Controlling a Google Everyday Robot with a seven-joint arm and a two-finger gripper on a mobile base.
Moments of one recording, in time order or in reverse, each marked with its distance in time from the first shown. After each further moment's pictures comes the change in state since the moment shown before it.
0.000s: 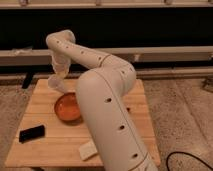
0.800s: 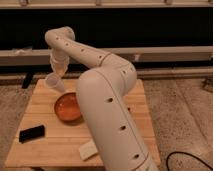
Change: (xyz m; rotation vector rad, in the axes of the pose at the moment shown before) arm -0.003 0.009 -0.016 -0.030 -0.007 -0.033
